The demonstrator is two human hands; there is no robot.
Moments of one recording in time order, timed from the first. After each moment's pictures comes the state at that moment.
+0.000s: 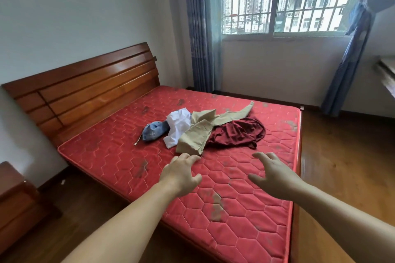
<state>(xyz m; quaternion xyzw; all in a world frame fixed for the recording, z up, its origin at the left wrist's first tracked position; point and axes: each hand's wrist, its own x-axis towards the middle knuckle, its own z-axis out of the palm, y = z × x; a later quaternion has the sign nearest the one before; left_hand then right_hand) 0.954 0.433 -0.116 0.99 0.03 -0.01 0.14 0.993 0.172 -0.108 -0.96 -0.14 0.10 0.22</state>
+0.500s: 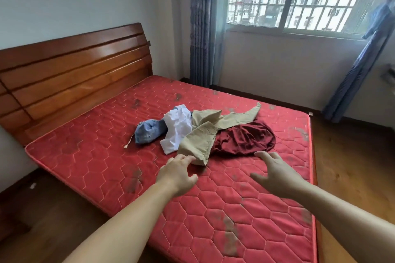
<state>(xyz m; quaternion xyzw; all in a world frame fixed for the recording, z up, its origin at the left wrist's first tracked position) 1.125 0.597 -0.171 0.98 0.05 -0.06 0.19 1.157 0.327 -0.129 -0.97 -0.09 0.12 0.17</state>
